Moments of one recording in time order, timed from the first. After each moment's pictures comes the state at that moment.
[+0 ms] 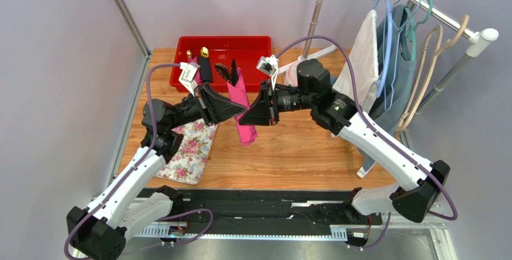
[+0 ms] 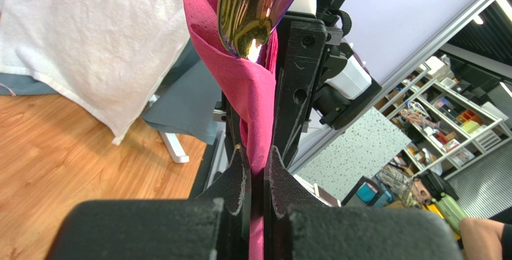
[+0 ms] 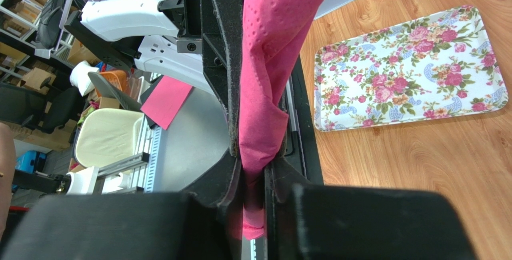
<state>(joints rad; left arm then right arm) -0.44 0.92 0.78 0.59 0.84 -1.05 0.80 1.33 1.41 -0.27 -0.81 0.43</state>
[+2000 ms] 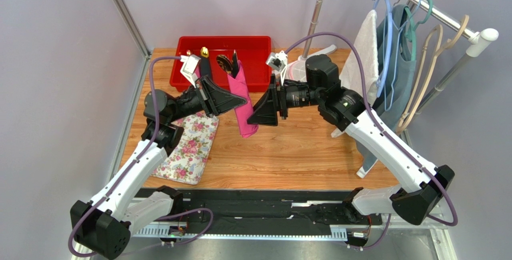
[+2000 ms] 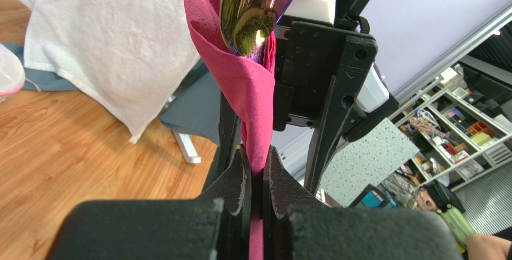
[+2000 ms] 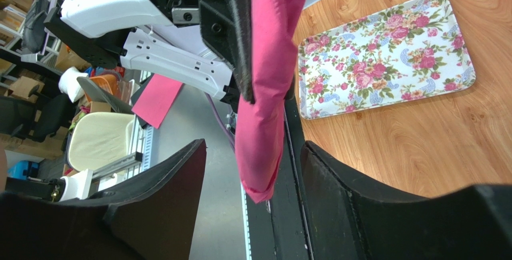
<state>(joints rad) -0.39 0.98 0.85 0.54 0.86 -1.04 0.71 1.30 1.44 -0.39 -0.84 0.37</state>
